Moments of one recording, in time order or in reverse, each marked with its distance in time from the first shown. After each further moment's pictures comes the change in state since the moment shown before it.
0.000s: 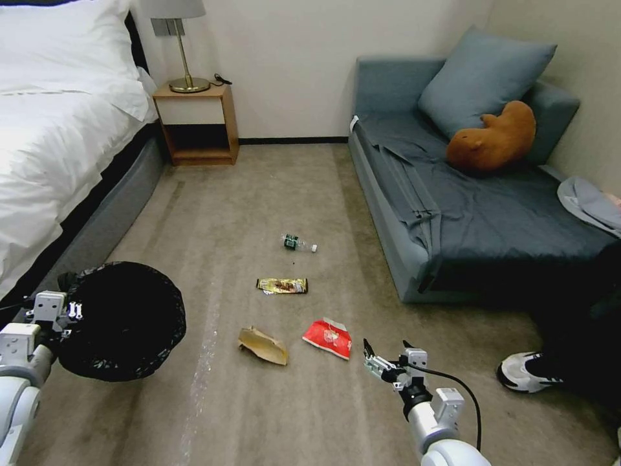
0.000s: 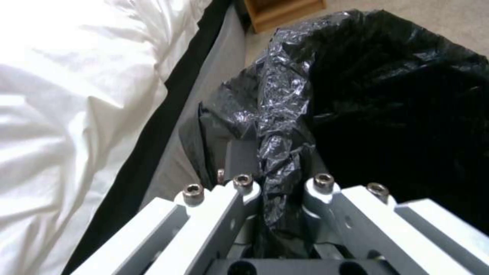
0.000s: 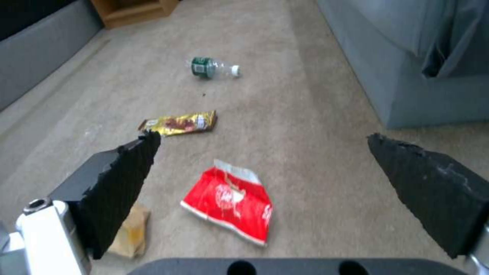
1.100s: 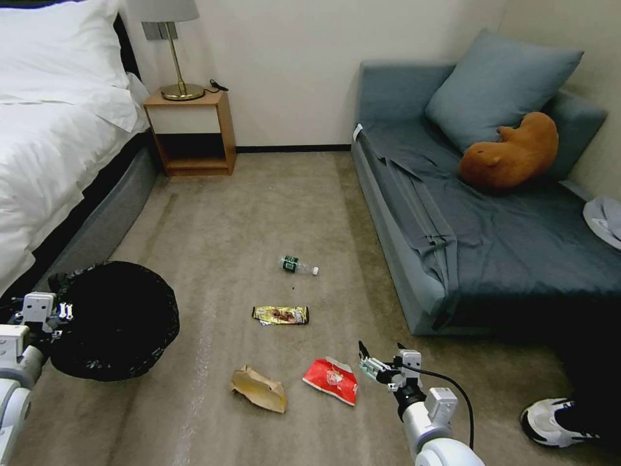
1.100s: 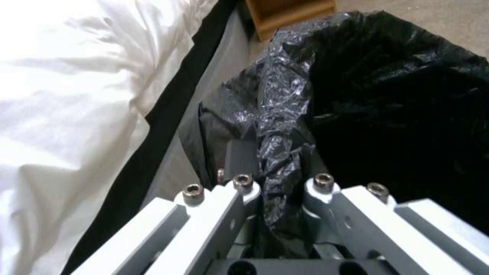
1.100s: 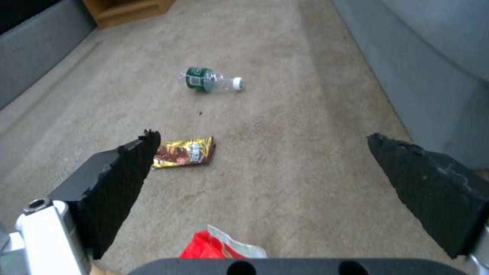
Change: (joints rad) left arm 0.002 -0.003 -0.022 0.014 -0.015 -0.008 0.002; right arm 0.012 0.004 -0.025 -0.034 0.004 -0.005 0.006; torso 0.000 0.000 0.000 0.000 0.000
